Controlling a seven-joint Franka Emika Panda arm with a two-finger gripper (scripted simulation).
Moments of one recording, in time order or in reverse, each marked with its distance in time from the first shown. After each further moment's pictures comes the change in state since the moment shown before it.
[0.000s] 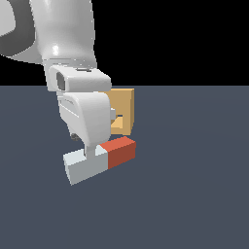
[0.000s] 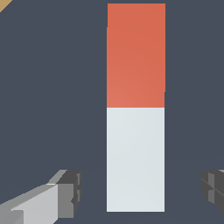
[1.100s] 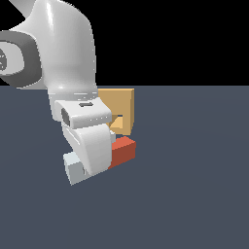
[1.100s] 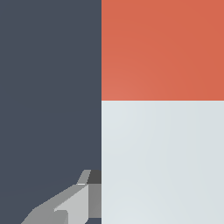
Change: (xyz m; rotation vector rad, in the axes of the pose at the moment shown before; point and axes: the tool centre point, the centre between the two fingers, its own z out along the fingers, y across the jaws) arm -0.001 0.000 0.050 0.000 0.000 0.003
